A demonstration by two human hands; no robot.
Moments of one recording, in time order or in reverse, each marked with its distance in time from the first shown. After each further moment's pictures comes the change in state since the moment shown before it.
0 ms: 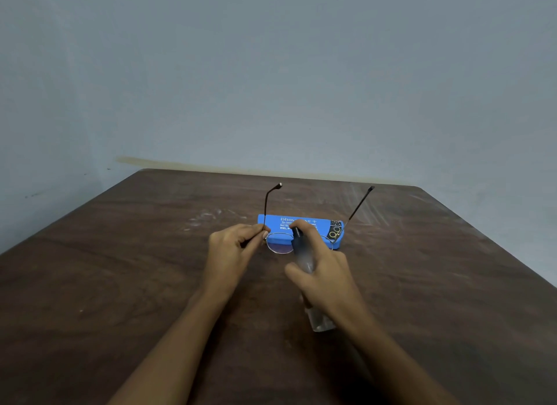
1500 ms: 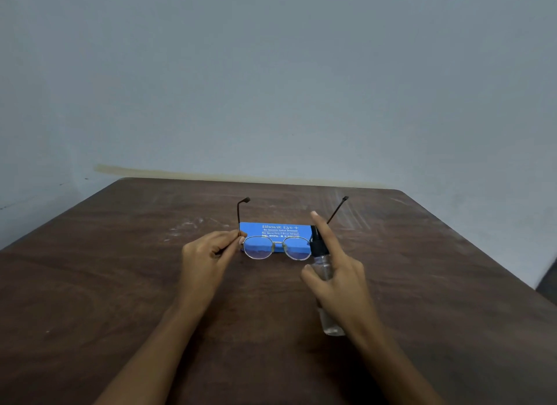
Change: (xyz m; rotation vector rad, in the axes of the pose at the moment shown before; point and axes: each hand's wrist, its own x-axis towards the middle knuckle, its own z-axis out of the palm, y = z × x) left_hand 0.000 0.005 -0.005 0.106 0.020 0.042; right_hand -0.008 0.021 -0.033 -0.013 0.151 -0.056
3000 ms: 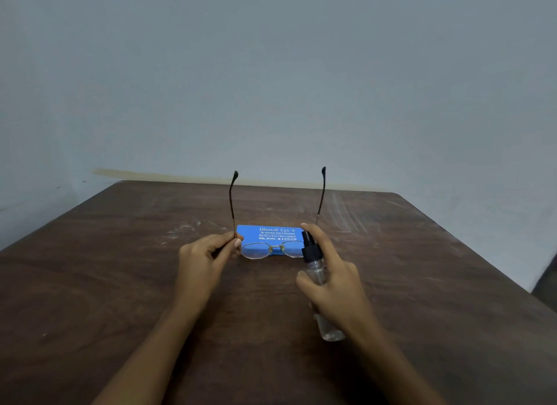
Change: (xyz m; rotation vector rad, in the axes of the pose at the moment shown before) left_hand 0.002 0.008 -0.003 -0.133 -0.015 -0.144; right_hand -0.001 0.000 -0.004 0.051 -0.088 -0.036
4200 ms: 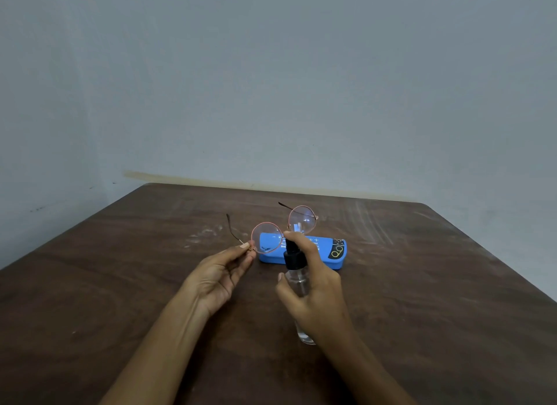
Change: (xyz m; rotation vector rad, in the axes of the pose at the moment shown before) left_hand 0.017 0.002 -0.011 -1.113 -0.038 -1.062; right_hand 0.016 -0.006 0.054 0.046 0.093 -0.300
